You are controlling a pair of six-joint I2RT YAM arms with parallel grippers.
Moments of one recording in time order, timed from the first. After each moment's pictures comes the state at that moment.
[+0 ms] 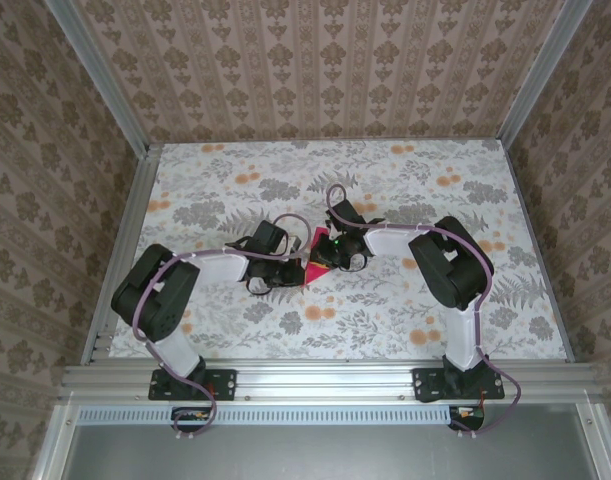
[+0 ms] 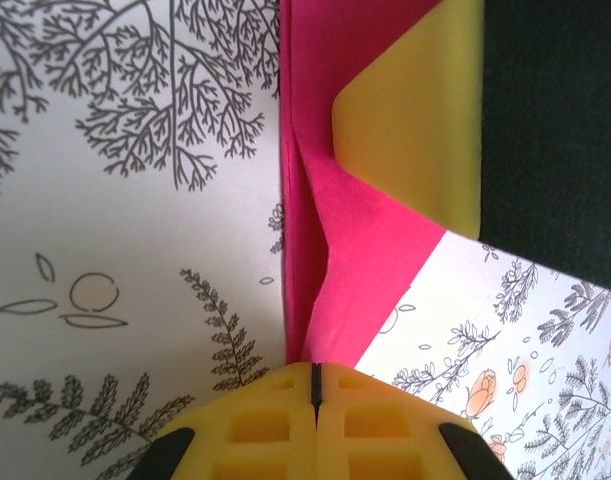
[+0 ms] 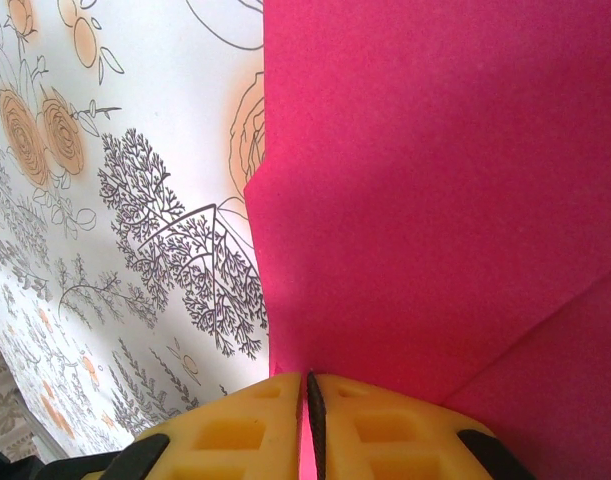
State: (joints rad) left arm -0.64 1.68 0.79 -0.17 0.45 -0.52; right arm 0.57 2.00 1.16 -0.21 -0.42 0.89
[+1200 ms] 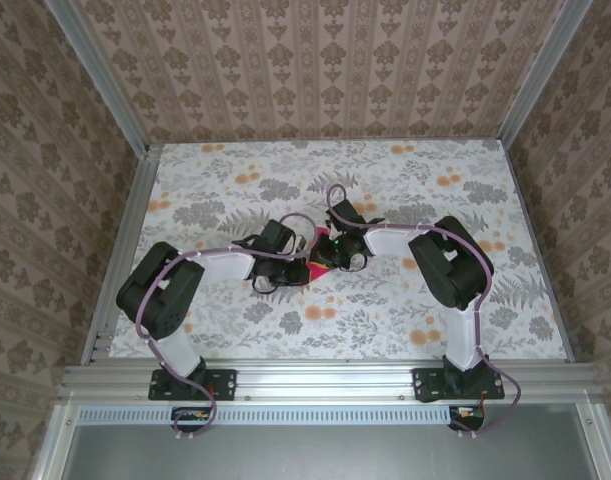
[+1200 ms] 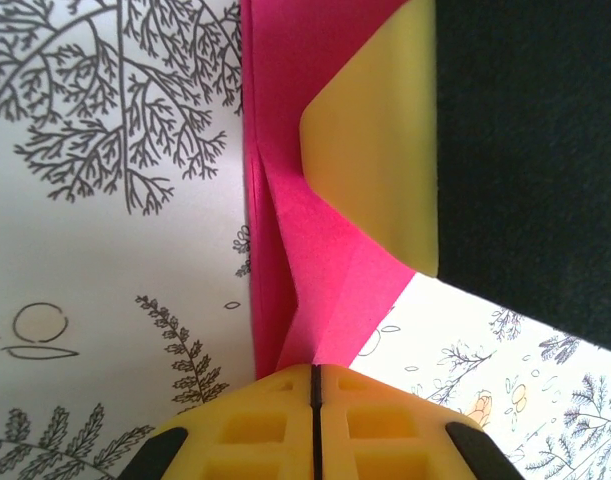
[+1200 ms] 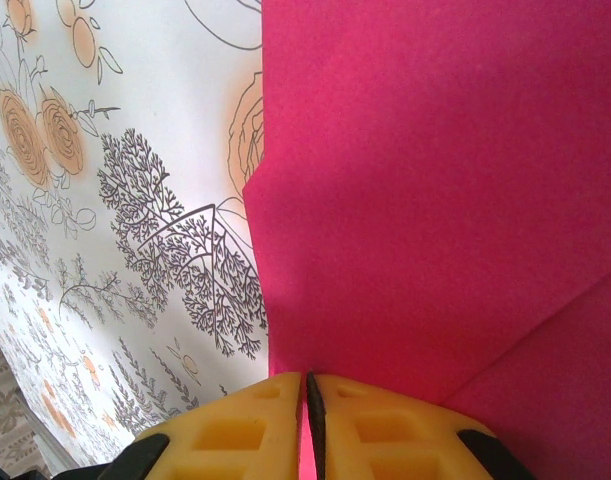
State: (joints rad) left arm -0.68 1.71 0.83 -0.19 0.40 -0.54; right arm 0.57 2.00 1.16 -0.21 -0.43 0.89
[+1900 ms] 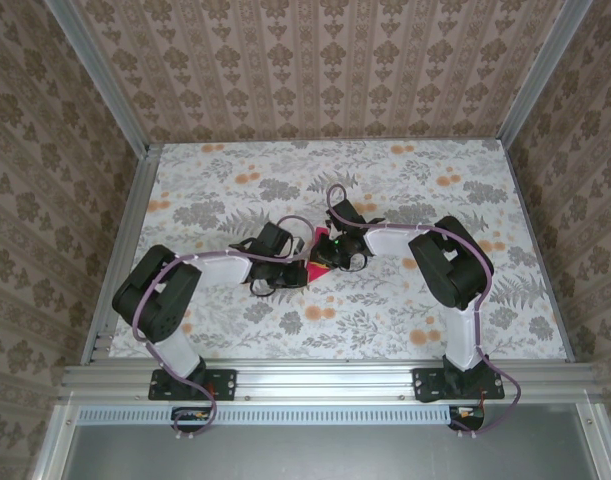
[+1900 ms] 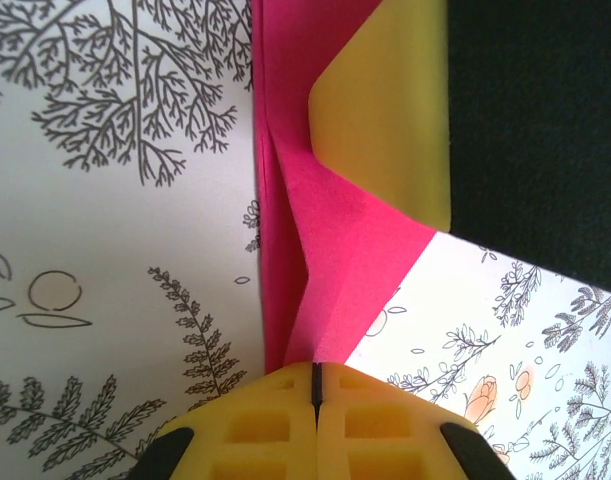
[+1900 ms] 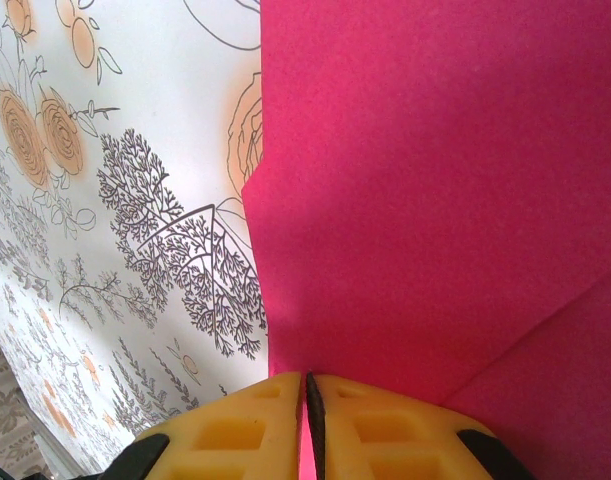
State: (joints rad) left arm -0.68 1.69 0.79 -0.16 0.40 -0.54; right arm 0.56 2.00 1.16 -0.21 -0.43 0.89
